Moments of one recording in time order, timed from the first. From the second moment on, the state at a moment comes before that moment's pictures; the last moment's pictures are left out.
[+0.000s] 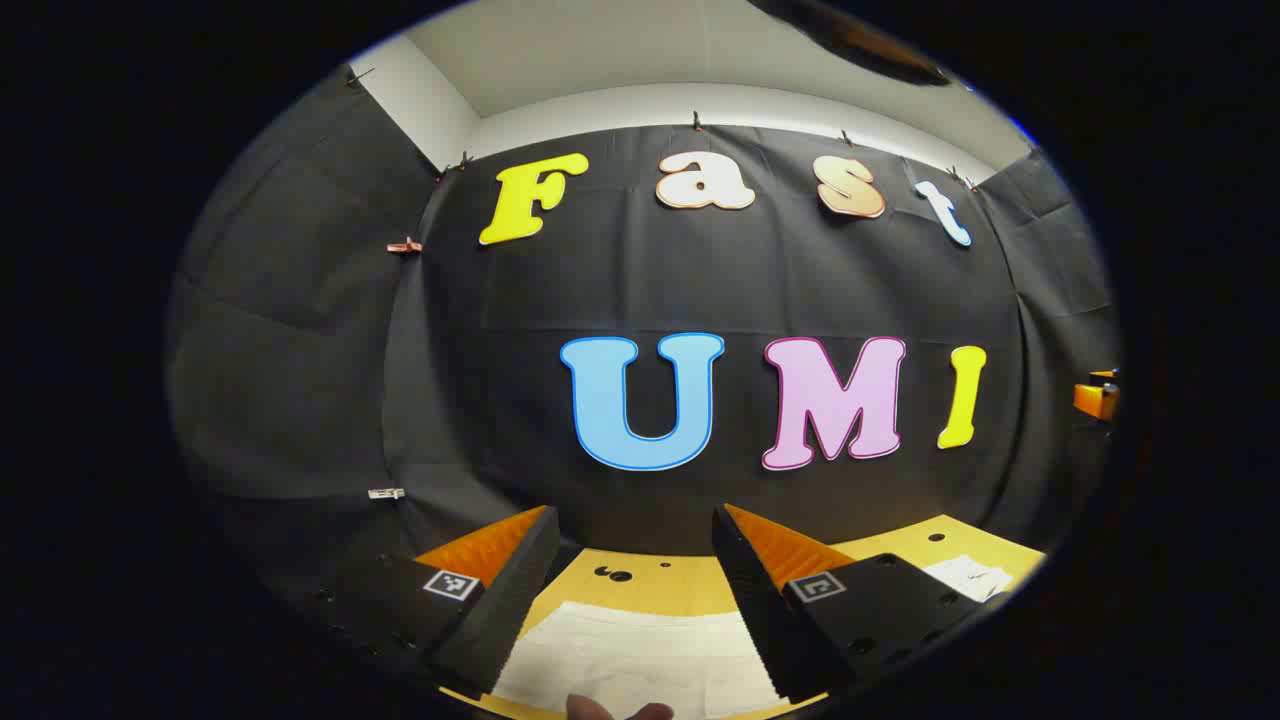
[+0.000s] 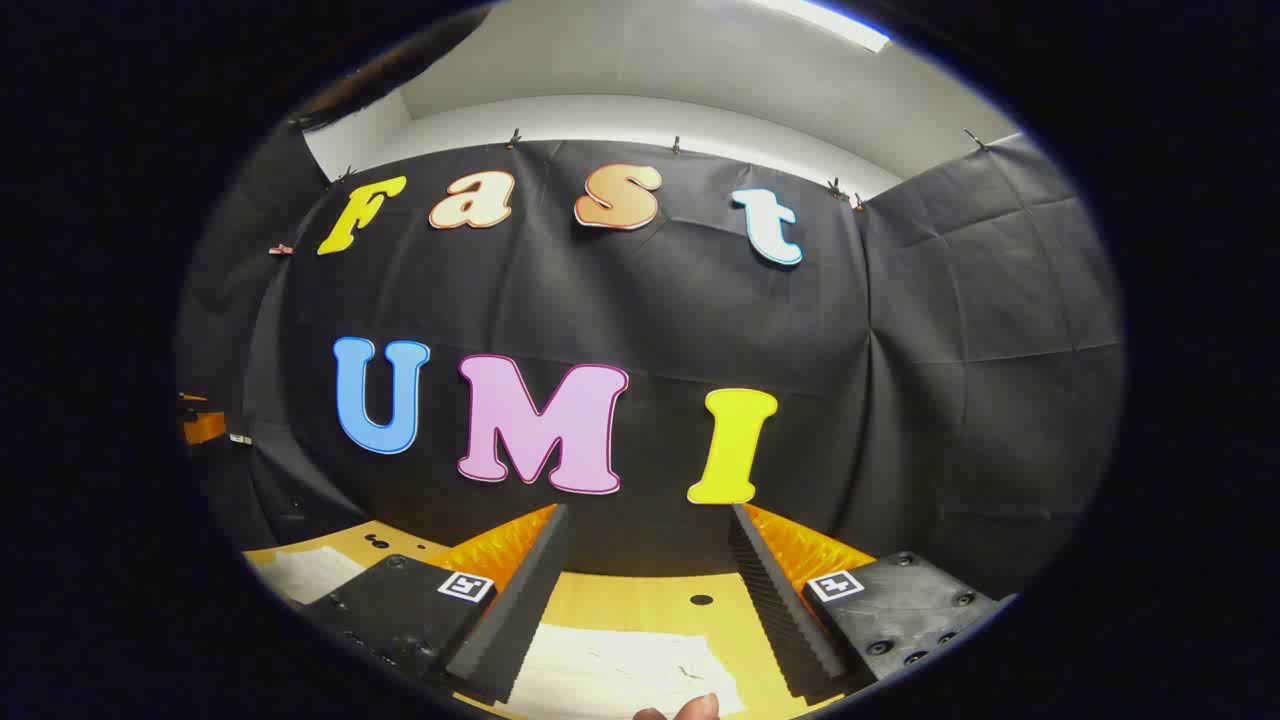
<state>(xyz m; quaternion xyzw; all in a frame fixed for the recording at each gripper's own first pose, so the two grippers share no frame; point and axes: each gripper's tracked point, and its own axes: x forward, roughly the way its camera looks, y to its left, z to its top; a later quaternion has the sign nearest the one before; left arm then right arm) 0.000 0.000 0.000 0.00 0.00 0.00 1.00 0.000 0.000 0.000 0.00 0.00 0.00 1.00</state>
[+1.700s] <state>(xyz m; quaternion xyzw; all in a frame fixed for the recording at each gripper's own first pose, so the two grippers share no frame) -0.062 0.059 -0.255 0.46 0.13 -0.18 0.86 -0.039 0.017 -0.056 -0.13 0.07 -0.01 0.99</state>
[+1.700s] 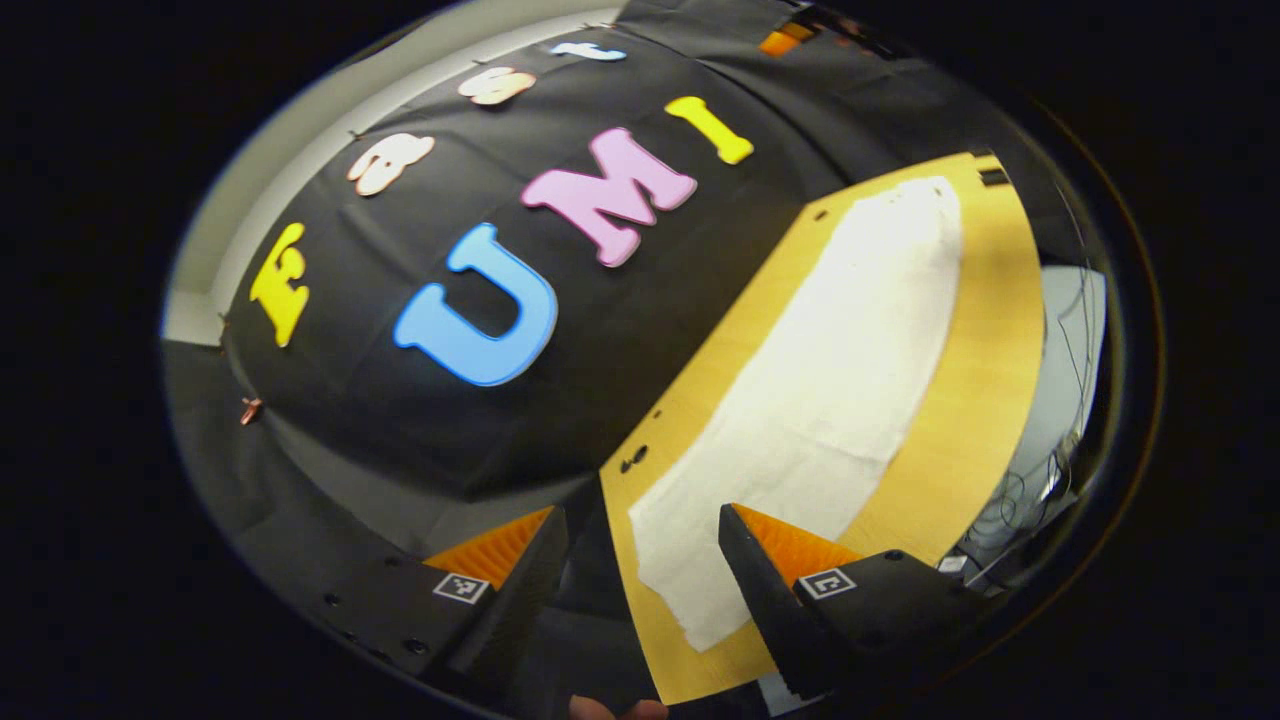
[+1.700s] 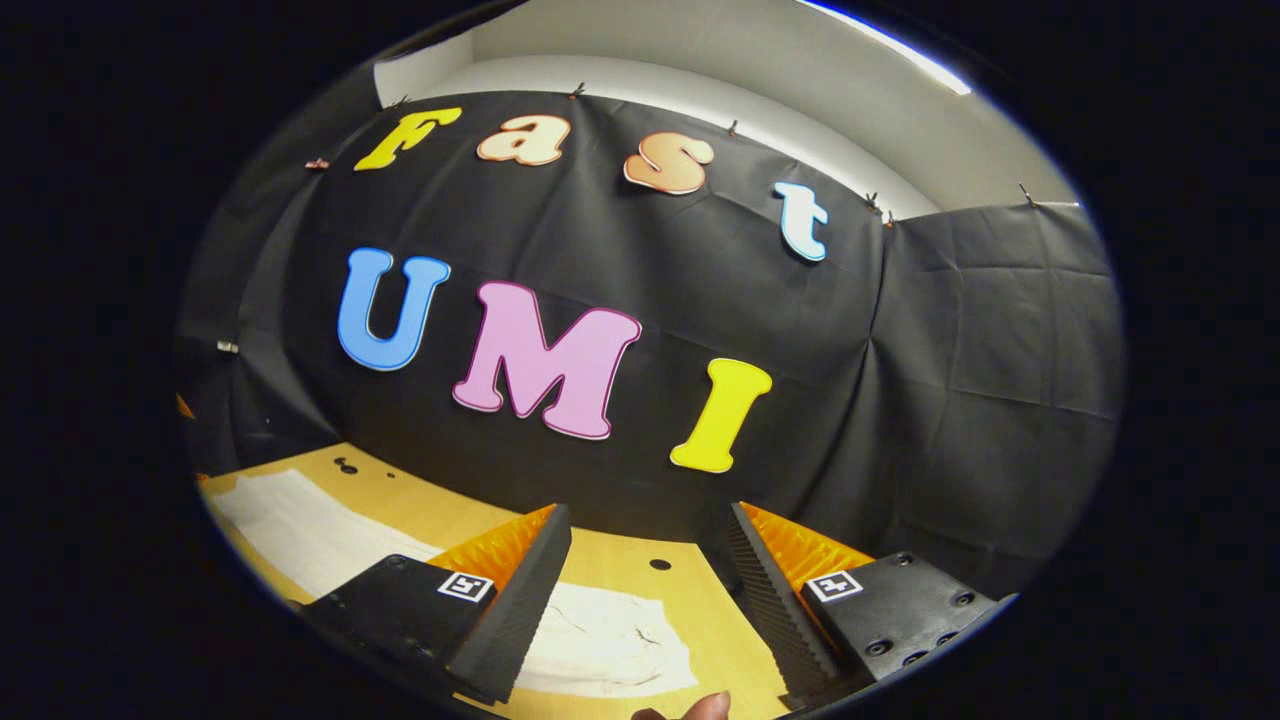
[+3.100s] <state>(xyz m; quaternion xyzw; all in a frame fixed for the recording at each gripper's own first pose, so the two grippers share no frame) 0.003 0.077 -0.451 0.66 0.24 -0.23 0.67 -0.076 -0.111 -0.308 -0.42 0.27 0.12 0.86</state>
